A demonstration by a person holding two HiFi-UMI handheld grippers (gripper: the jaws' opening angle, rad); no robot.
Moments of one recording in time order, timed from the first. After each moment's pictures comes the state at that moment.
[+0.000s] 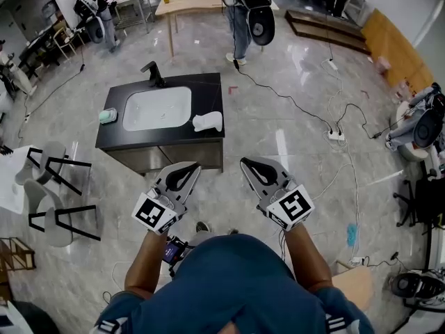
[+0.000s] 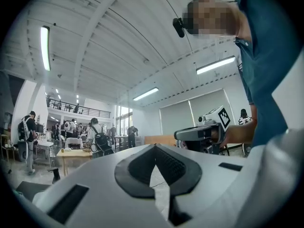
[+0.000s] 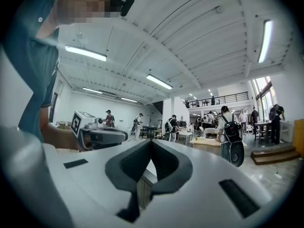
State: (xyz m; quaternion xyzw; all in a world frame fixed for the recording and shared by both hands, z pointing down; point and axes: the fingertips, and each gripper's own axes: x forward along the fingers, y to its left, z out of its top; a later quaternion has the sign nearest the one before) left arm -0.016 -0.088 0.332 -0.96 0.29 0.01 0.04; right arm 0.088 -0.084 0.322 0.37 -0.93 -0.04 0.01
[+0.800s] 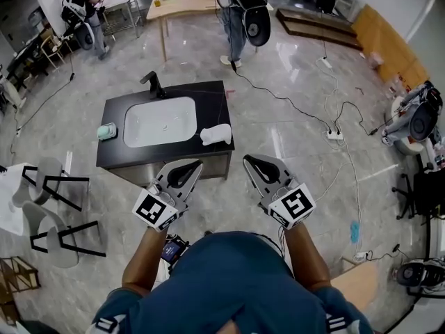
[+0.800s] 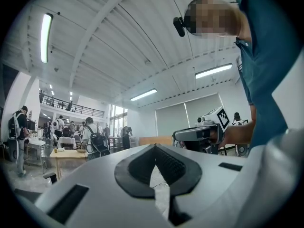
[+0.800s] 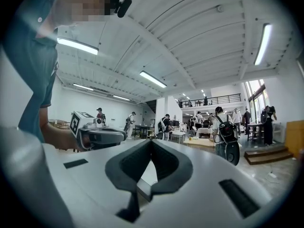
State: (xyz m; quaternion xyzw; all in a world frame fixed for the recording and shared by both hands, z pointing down) left arm -0.074 -0.178 0.328 -0.97 0.25 0.02 0.04; right arm 0.031 -0.168 0.318 0.42 -0.91 -0.04 0.02
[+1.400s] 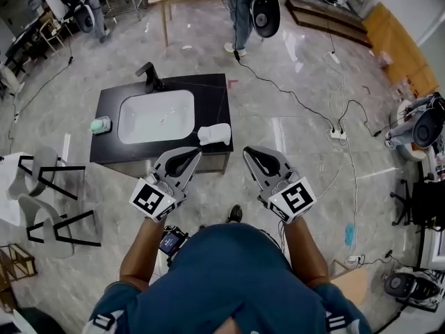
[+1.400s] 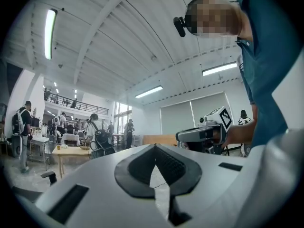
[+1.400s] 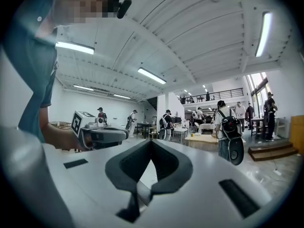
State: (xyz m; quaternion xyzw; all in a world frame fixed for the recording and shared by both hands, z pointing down) left arm -0.051 -0.263 0.343 -0.96 0.27 0.01 0.02; right arm 0.054 -0.250 0.335 0.40 -0.92 -0.02 0.03
